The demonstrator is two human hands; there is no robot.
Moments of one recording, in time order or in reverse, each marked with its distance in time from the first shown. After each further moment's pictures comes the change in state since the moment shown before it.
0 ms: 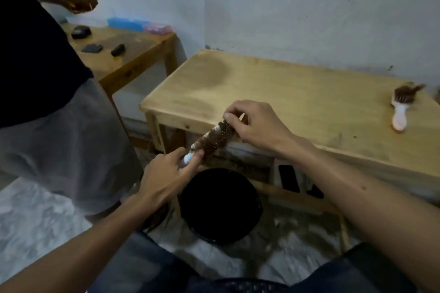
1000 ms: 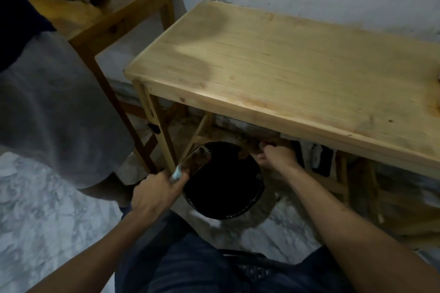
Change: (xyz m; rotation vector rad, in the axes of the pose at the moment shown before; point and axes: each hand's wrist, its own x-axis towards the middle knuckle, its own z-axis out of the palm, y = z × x) left_hand -0.046 -0.083 0.080 0.272 -0.330 -0.355; right_hand -0.081 0.133 0.107 0.559 -0.021 1.217
